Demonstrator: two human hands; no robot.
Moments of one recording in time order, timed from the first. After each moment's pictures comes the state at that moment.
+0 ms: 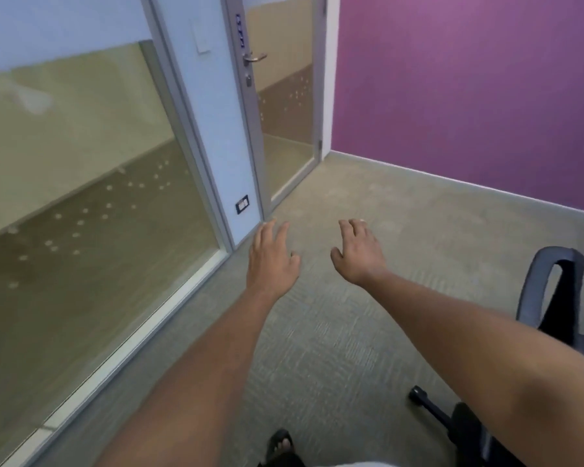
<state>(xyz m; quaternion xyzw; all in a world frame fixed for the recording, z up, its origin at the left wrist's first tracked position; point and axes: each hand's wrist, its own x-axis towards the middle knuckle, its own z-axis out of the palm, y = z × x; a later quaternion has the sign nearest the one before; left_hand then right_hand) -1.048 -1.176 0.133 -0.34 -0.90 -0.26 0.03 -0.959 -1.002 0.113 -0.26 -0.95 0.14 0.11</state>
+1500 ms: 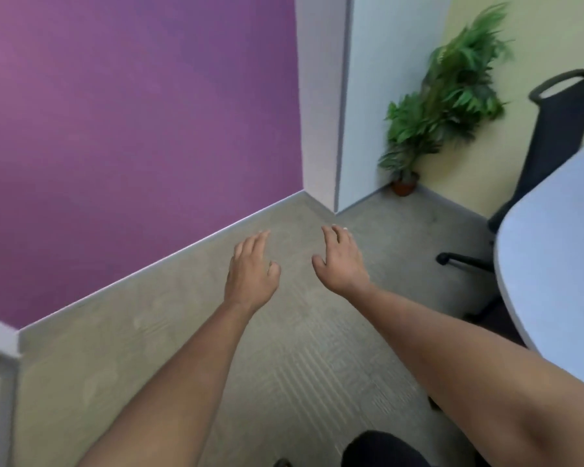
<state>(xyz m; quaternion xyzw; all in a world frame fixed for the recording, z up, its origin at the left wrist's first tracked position) -1.155 -0.312 0.135 -0.77 -0.56 -0.26 -0.12 -0.960 -0.326 0.118 -0.73 -0.64 0.11 0.22</state>
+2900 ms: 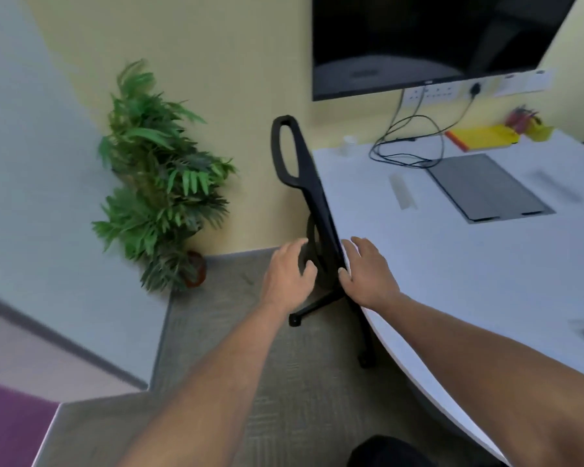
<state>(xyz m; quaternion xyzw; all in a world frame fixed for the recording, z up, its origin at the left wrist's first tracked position) -0.441 0.106 0.129 -0.93 -0.06 -0.14 -0.33 -0.379 -0.074 0.114 -0.96 -0.22 -0.03 0.16</state>
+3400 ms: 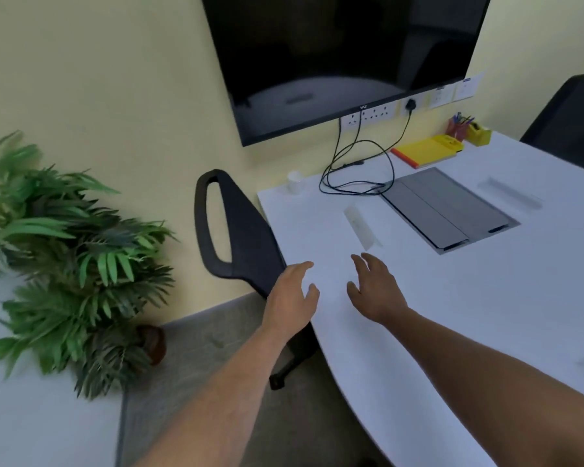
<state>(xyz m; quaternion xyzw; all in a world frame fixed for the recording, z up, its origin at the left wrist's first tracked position) -0.219 0.056 0.105 -0.92 0.06 -0.07 -0.37 -0.188 -0.143 0.089 -0.98 -0.07 -0.01 0.21</state>
